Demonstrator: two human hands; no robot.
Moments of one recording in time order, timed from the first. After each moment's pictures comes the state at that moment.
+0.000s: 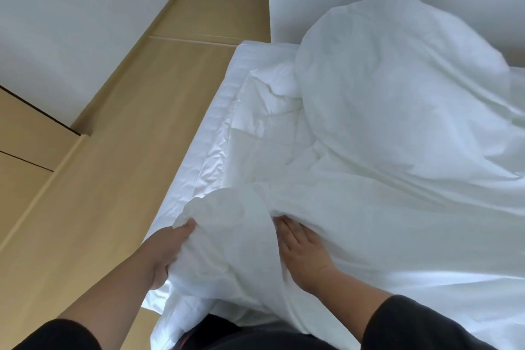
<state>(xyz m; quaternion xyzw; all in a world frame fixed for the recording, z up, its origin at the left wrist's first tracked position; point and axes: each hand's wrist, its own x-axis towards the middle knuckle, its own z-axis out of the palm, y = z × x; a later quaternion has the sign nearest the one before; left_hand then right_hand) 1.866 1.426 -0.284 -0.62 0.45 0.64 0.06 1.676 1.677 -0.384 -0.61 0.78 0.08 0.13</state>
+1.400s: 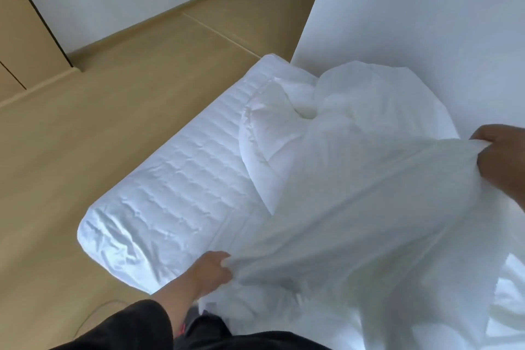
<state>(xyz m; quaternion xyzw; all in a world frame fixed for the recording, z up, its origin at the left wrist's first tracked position) 1.887 1.593 -0.366 -0.45 0.60 0.65 0.15 1.419 1.750 -0.072 -0.25 0.96 -0.10 0.00</state>
